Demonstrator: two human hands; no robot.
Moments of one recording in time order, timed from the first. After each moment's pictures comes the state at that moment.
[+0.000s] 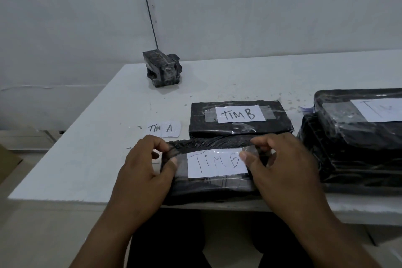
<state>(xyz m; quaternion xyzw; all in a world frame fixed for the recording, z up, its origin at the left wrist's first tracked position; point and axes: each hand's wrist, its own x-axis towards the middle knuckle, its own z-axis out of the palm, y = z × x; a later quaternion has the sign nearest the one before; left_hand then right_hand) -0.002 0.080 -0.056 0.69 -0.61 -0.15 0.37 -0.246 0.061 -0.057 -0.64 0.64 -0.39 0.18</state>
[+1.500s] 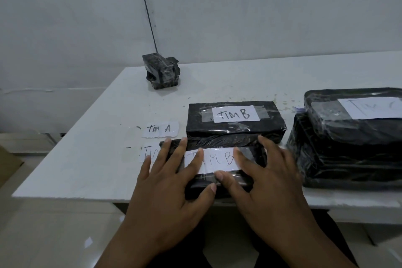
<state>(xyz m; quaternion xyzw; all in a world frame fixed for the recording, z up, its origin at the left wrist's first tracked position) -0.043 0.110 -0.047 0.67 -0.73 -0.06 0.08 -0.238 0.095 -0.059 -0.71 0.66 -0.21 0.12</state>
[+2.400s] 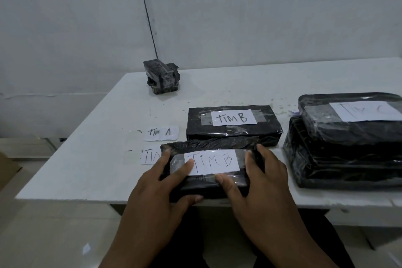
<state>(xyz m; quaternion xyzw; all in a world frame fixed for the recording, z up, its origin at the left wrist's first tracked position) -0.019 0.118 -0.081 0.65 -0.71 -0.05 0.26 -0.228 0.106 -0.057 -0.68 0.65 -0.28 0.17</state>
